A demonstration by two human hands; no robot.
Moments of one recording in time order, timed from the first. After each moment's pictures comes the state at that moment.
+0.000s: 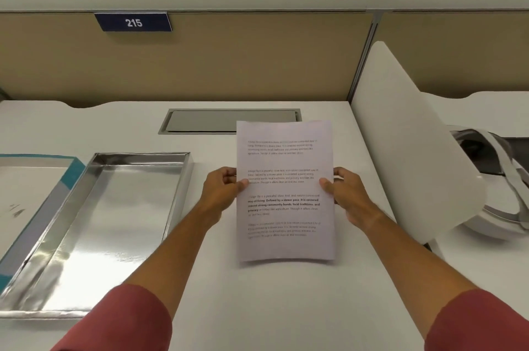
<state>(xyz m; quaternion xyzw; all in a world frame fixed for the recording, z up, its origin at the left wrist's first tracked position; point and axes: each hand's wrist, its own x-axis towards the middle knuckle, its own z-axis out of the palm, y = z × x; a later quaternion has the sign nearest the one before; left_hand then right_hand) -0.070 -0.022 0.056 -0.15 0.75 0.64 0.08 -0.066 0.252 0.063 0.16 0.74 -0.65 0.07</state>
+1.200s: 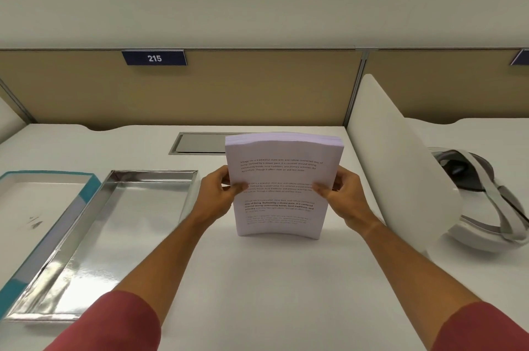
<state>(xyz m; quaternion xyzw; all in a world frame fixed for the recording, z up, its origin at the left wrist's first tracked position) -0.045 -0.030 0.110 0.01 0.84 0.54 -0.06 -0.045 0.246 0.108 -0.01 0.76 -0.64 -0.04</state>
